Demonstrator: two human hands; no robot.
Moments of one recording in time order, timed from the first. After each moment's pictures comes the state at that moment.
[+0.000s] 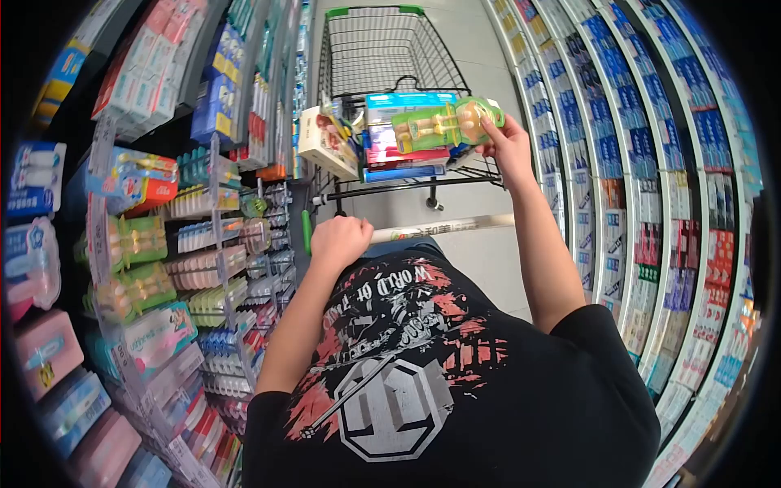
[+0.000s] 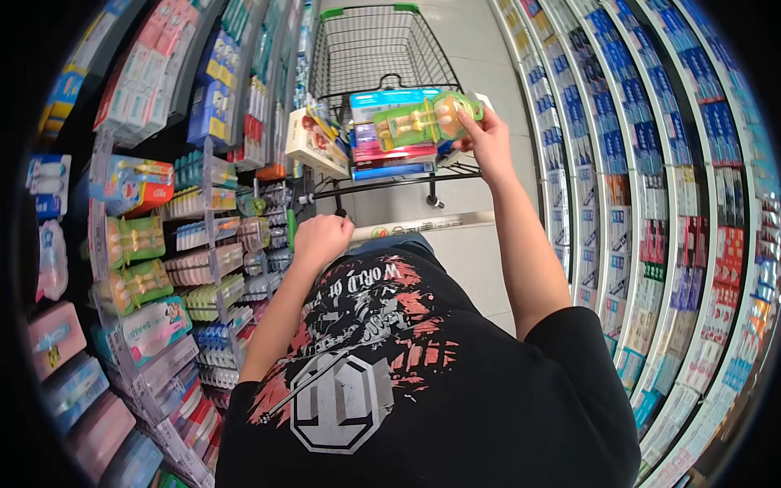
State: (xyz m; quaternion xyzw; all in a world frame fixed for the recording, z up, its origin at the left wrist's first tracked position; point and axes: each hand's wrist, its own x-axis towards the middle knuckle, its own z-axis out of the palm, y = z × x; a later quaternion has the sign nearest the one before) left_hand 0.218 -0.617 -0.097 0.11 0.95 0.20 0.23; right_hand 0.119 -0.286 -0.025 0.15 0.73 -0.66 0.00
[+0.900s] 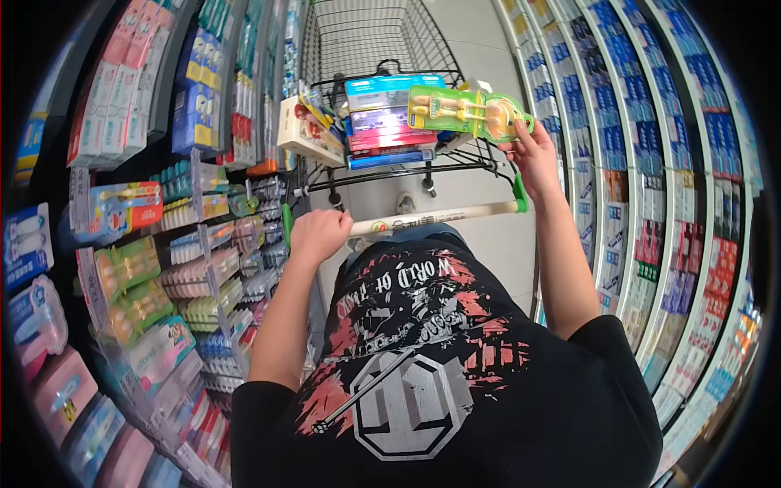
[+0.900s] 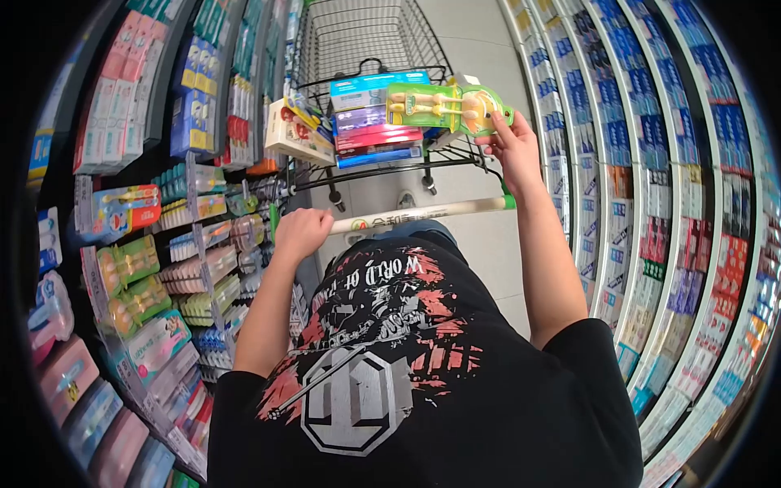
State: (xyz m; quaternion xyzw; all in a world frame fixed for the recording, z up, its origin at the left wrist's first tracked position) left_hand 0.180 -0.616 -0.089 0.10 0.94 0.19 0.28; right_hand 0.121 -0.221 -0.004 0.24 0.67 -0.70 0.03
